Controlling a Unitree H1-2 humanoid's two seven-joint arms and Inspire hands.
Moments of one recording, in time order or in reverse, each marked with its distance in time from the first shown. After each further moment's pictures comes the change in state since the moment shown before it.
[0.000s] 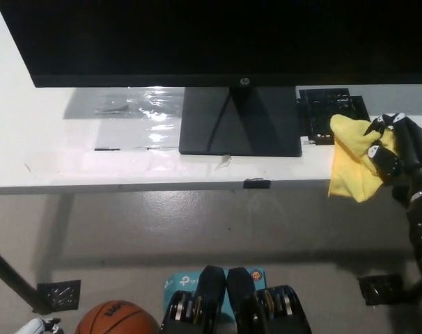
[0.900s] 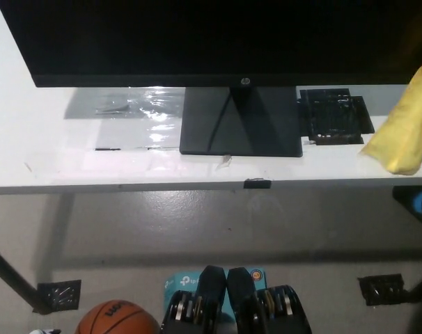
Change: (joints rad) left_arm 0.029 -0.007 0.000 0.002 -0.007 0.000 -0.006; right_arm -0.109 0.205 -0.665 -0.362 0.542 0.313 -0.067
